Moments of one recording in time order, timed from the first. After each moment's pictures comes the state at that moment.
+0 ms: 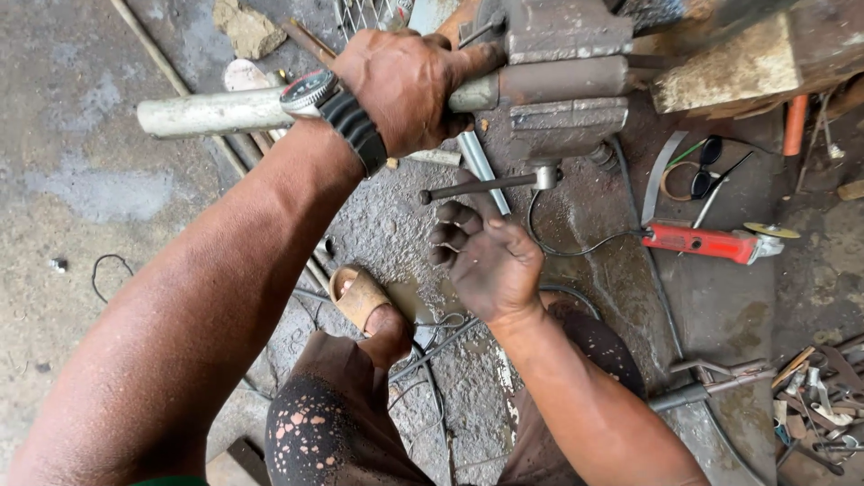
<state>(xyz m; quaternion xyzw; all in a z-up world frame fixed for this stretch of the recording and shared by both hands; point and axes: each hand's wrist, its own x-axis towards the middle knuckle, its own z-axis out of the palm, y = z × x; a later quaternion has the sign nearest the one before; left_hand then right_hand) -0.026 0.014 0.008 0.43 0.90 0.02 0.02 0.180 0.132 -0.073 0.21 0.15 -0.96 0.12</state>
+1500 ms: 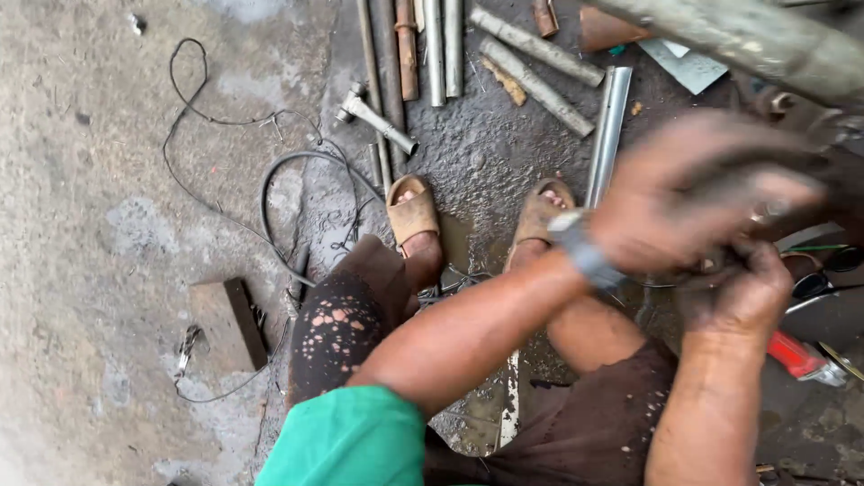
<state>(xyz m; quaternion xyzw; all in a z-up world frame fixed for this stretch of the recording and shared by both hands) 0.132 0.083 -0.081 0.00 0.76 0.65 -0.07 0.167 0.249 -0.113 0.40 0.44 -0.79 0.13</state>
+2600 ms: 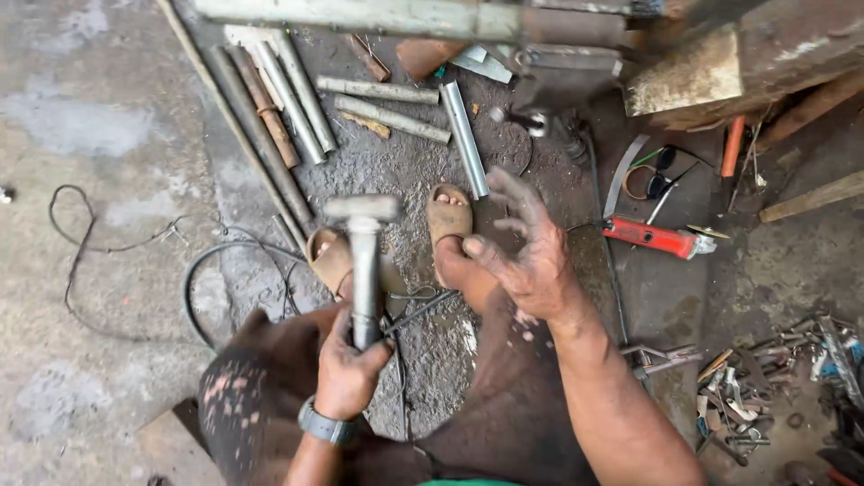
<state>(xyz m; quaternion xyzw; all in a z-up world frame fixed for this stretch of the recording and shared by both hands) 0.380 -0.079 -0.016 -0.33 0.72 0.58 0.19 0.256 0.180 0.024 -0.02 0.76 -0.64 0.09</state>
